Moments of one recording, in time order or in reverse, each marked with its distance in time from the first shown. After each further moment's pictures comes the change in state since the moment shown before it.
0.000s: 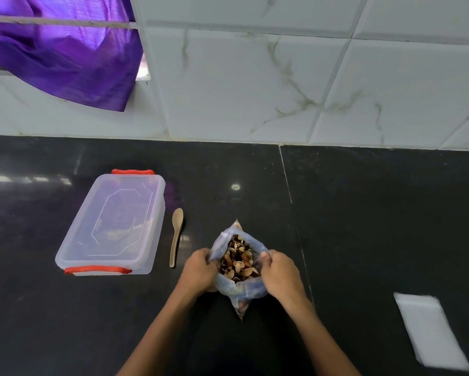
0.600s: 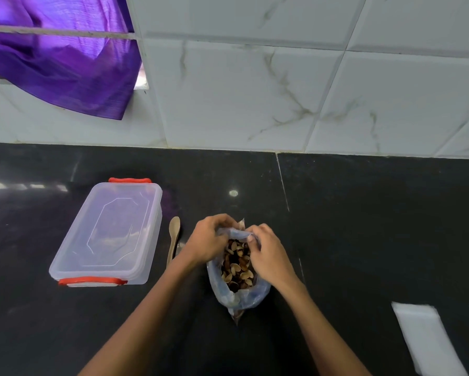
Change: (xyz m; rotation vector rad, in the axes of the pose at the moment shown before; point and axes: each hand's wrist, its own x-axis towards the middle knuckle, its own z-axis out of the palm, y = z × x) left_hand 0.032 0.060 -0.020 0.155 -0.019 0.503; right_hand 0.029 -0.025 -0.013 0.152 0.050 -0.392
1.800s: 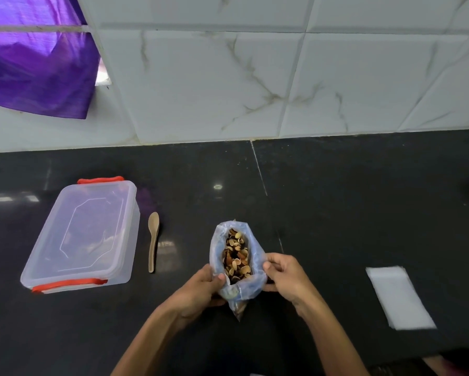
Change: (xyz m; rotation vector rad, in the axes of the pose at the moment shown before) left_hand -0.088 0.004 0.039 -0.746 -0.367 -0.559; right_hand -0.080 0.018 -0.034 0.573 -0.103 0.647
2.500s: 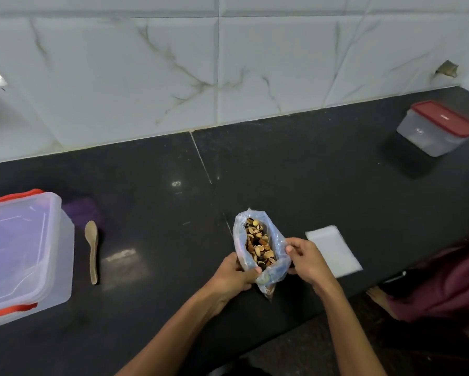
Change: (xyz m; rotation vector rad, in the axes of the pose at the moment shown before) left_hand 0.040 -0.014 0.120 0.250 -0.197 0.014; right_hand -0.027 0.055 -0.104 -0.066 0.365 0.025
